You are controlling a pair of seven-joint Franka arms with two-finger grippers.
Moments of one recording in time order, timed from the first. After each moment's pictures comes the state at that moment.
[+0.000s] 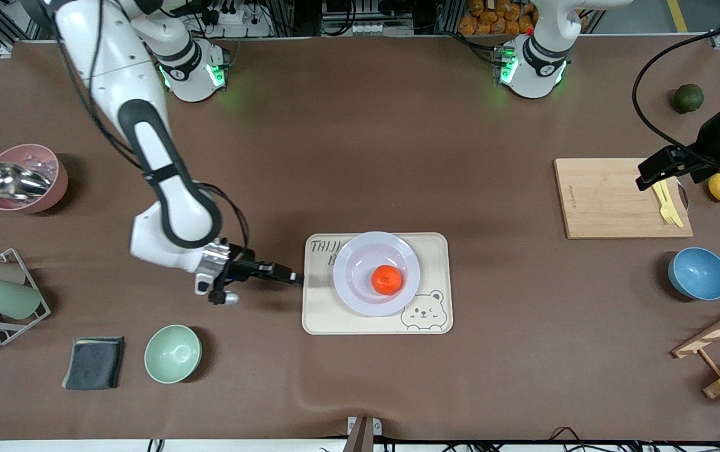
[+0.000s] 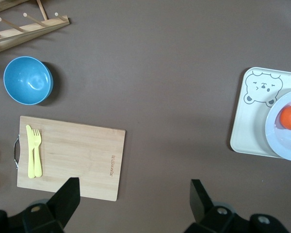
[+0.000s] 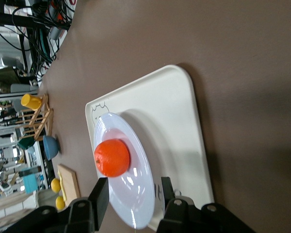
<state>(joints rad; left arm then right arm) -0.08 0.03 0.03 -1.57 0.00 1.63 -0.20 0.21 0.64 0.05 -1.70 1.23 2.24 -0.40</state>
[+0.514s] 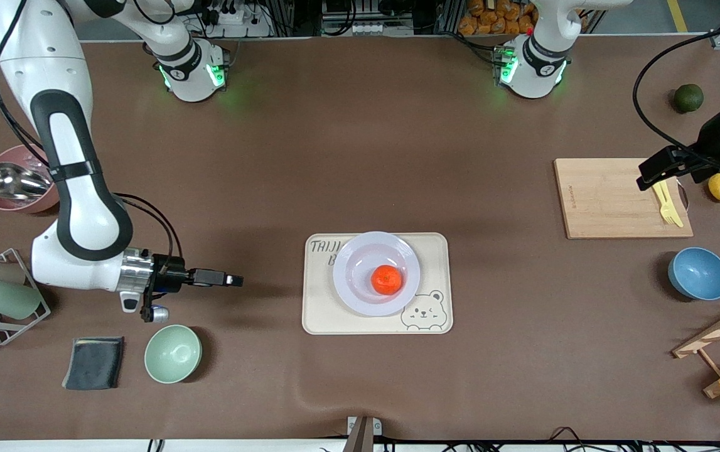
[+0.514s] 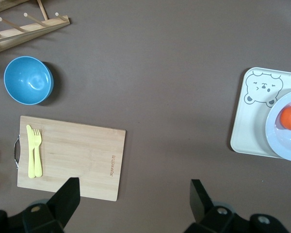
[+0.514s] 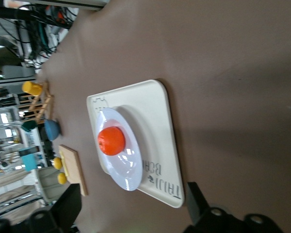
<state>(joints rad) -0.08 0.03 0.03 -1.57 0.00 1.63 -0.20 0.05 0.61 0.05 -1.58 0.95 2.01 -0.28</state>
